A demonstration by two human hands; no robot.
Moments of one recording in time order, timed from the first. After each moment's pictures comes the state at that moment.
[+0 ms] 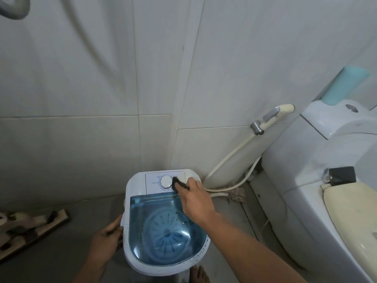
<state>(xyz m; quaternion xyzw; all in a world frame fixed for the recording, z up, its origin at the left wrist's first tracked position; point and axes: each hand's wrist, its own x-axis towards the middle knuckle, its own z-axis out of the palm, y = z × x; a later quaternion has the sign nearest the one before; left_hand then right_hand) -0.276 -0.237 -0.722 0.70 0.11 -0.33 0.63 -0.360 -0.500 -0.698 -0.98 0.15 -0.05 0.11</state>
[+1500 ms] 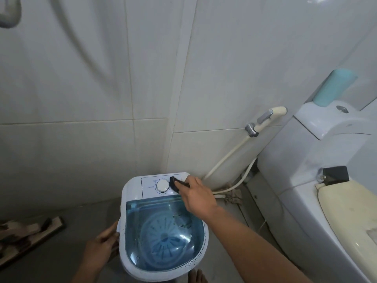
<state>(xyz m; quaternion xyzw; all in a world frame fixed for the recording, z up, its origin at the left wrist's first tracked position) -0.271 -0.235 -0.711 0.70 0.12 -0.37 0.60 -0.354 -0.527 -0.685 -0.99 0.12 -0.04 0.04</state>
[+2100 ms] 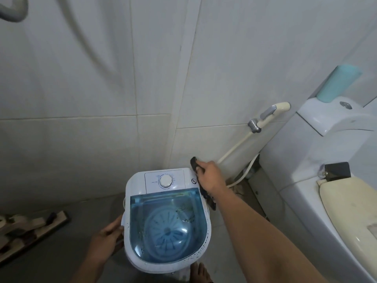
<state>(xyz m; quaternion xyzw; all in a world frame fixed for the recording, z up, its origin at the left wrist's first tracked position) -0.269 -0.229 -0.713 0.67 0.12 -0.38 0.62 -0.328 -0.579 -0.688 -0.89 0.36 -0.06 0.27</state>
